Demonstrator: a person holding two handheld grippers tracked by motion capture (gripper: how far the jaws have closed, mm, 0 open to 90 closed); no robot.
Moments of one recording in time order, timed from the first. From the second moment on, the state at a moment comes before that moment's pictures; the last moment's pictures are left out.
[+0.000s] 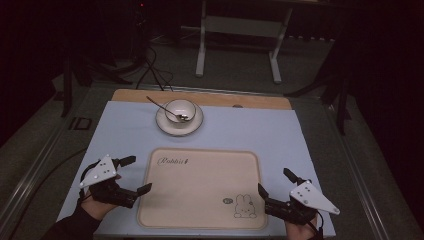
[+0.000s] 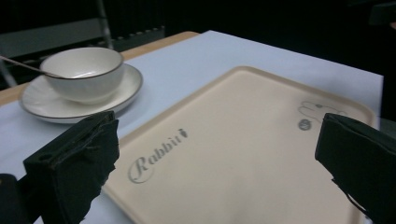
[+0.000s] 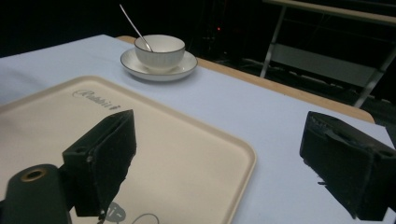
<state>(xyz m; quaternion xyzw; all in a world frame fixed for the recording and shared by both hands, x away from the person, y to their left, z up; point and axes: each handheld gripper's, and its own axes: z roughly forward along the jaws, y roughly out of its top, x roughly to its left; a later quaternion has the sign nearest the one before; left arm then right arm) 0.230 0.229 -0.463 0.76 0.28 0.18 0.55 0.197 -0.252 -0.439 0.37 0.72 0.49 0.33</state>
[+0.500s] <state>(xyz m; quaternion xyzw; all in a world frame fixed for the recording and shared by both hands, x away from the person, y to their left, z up) 0.225 0.215 -0.437 0.80 0.24 0.16 0.53 0.194 -0.250 -0.437 0.36 0.72 0.50 0.33</state>
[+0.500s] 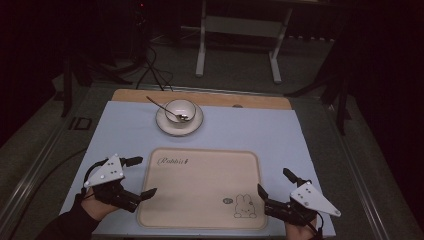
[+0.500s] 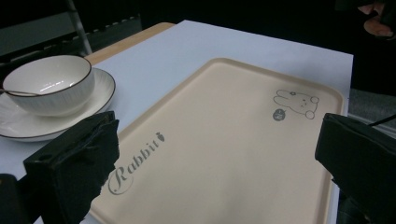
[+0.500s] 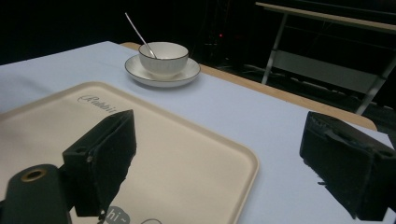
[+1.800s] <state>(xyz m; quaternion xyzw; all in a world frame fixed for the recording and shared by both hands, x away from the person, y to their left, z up) 0.294 0.211 -0.368 0.79 0.27 0.19 0.52 0.194 -0.249 -0.437 0.35 0.72 0.50 0.32</state>
